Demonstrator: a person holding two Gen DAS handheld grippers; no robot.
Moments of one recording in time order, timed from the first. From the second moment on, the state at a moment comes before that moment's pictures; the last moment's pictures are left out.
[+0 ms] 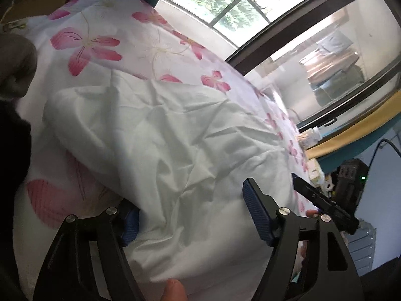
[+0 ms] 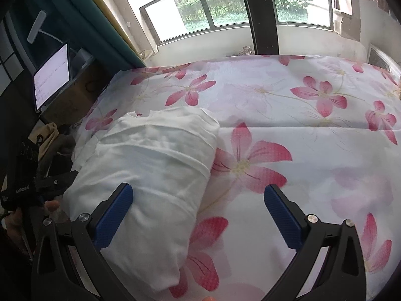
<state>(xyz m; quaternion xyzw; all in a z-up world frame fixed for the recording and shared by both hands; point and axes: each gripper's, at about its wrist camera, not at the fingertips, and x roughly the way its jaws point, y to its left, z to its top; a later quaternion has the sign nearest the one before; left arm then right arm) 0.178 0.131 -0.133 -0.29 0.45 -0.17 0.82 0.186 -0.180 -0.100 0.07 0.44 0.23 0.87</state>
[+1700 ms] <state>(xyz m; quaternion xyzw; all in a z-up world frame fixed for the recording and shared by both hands) 0.215 0.055 -0.132 -0.07 0.46 -0.14 0.88 0.202 -0.125 -0.131 0.04 0.43 0.31 0.84</state>
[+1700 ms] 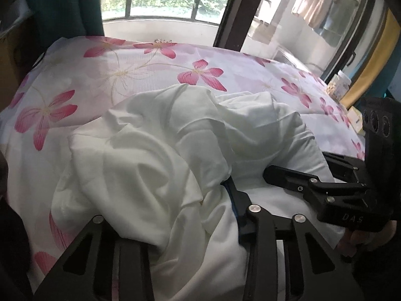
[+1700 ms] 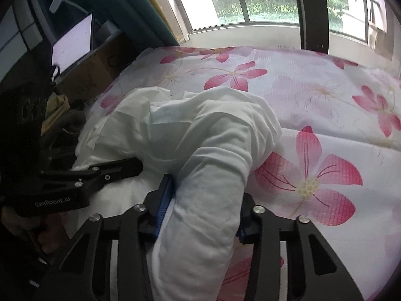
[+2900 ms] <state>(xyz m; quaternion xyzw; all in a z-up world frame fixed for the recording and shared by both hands) 0.219 0.062 -0.134 -0.04 0.48 -0.17 0.86 0.197 -0.126 -0.135 0.07 0.43 0.33 0.83</state>
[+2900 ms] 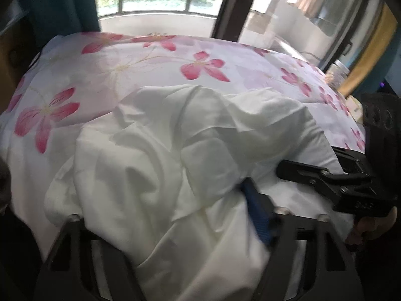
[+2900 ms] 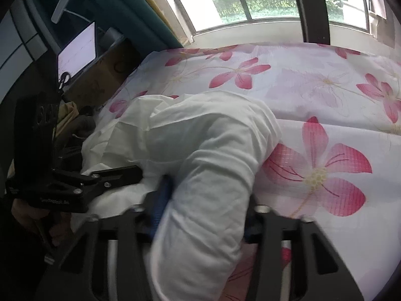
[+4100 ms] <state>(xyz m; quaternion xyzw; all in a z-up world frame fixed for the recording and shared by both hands) 0.096 0.099 -0.018 -0.09 0.32 -0.14 0.93 0.103 -0.080 -0.013 0.02 0.29 0.38 0.88</state>
